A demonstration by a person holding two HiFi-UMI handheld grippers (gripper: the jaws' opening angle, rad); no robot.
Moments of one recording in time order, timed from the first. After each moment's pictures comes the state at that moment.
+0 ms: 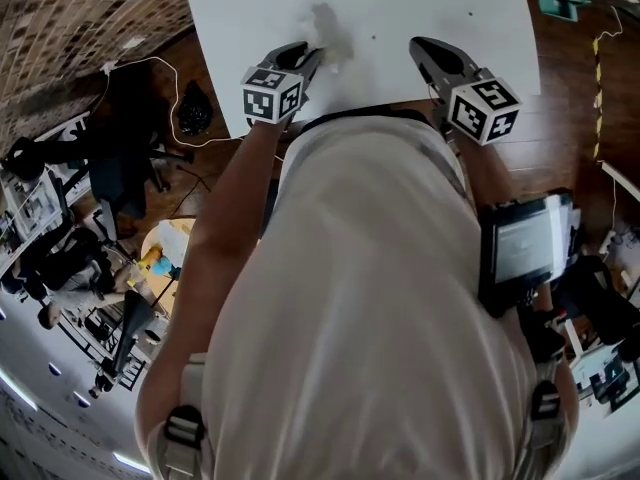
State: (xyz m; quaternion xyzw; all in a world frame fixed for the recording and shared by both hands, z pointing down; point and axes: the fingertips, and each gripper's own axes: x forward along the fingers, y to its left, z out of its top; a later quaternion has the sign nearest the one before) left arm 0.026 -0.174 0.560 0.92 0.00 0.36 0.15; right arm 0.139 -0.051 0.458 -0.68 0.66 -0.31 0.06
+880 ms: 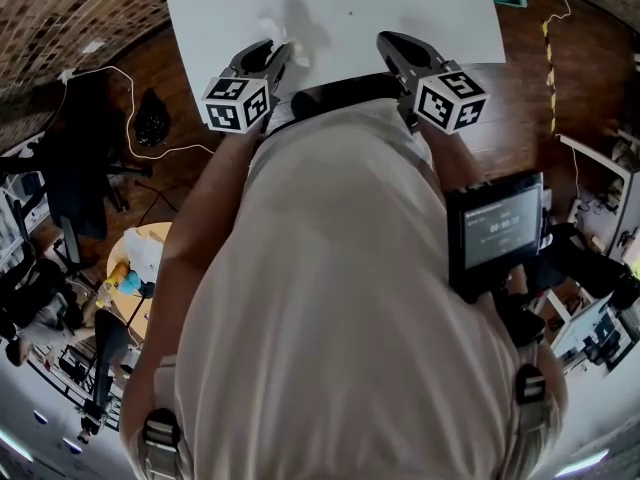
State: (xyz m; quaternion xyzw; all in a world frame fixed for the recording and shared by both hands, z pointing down) left arm -0.037 -0.157 0.520 0.95 -0.01 0.24 0.20; right arm 0.065 -0.035 0.441 -0.71 0.64 -0.30 0.03
